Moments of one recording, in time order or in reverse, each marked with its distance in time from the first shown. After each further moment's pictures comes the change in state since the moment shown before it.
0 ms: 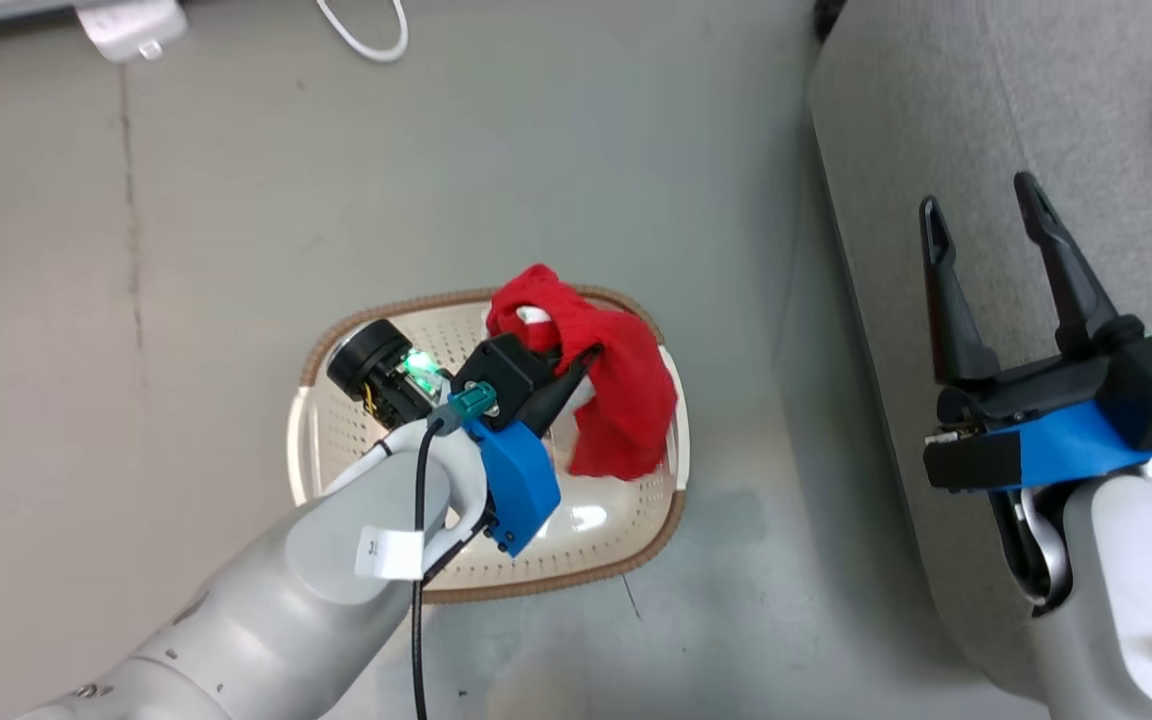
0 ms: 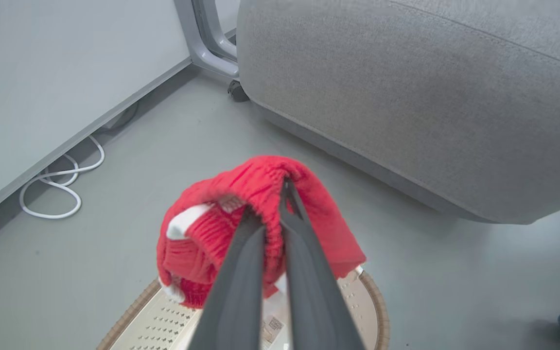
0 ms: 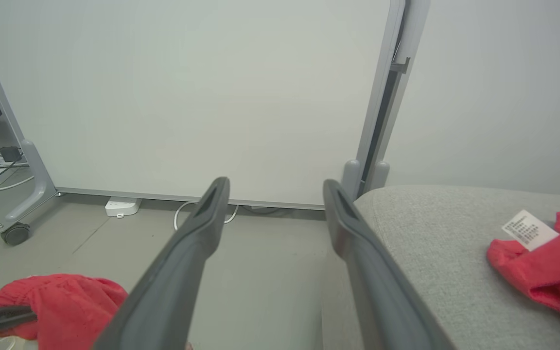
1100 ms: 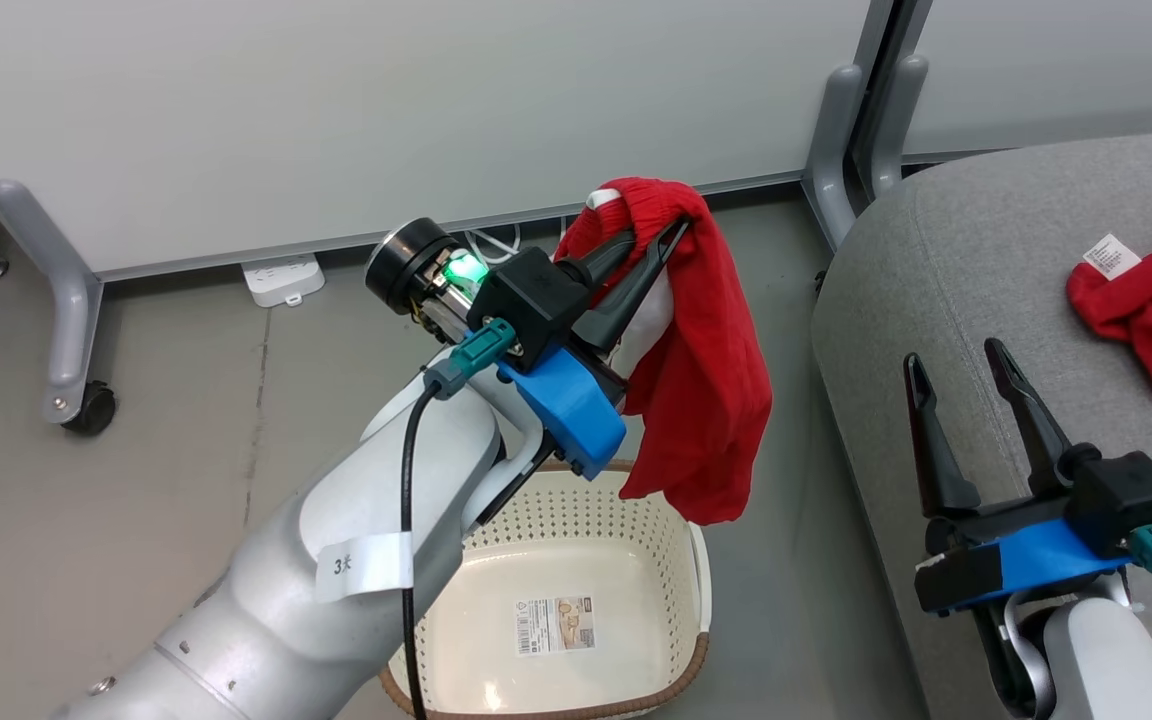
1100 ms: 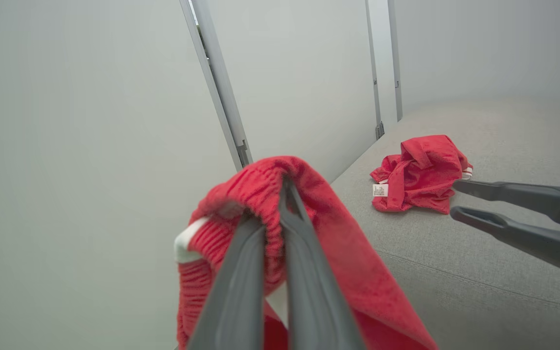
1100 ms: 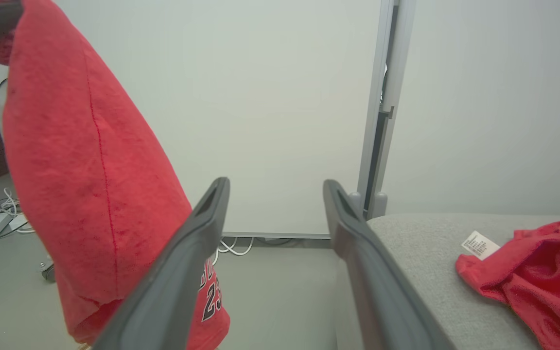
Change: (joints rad) left arm 0.035 -0.048 0.319 -0.273 0.183 0.005 0.000; right arm 0.186 0.022 -0.016 0.062 0.040 0.000 0.000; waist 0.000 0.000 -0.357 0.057
